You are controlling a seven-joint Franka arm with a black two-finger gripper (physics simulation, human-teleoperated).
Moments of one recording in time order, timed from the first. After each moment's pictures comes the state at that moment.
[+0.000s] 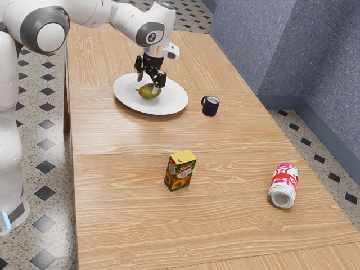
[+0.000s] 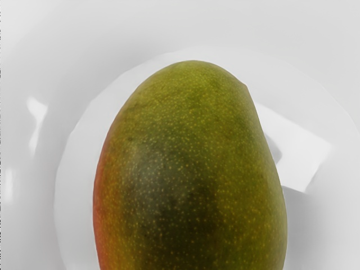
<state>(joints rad) 0.23 0.06 0.34 -1.94 0.04 2.02 0.01</state>
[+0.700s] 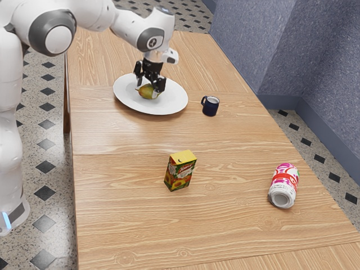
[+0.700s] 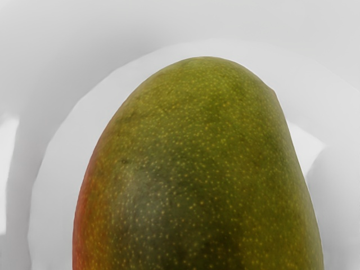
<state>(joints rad) 0.24 0.11 0.34 -1.93 0.00 2.04 0.02</state>
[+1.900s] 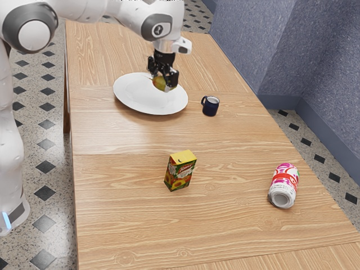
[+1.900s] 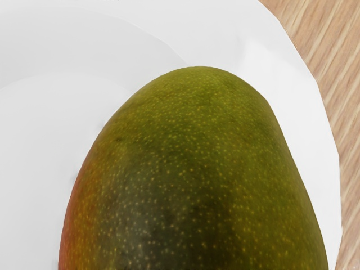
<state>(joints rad) 0.28 -0.03 0.16 -1.93 -0.02 1.97 -0.01</state>
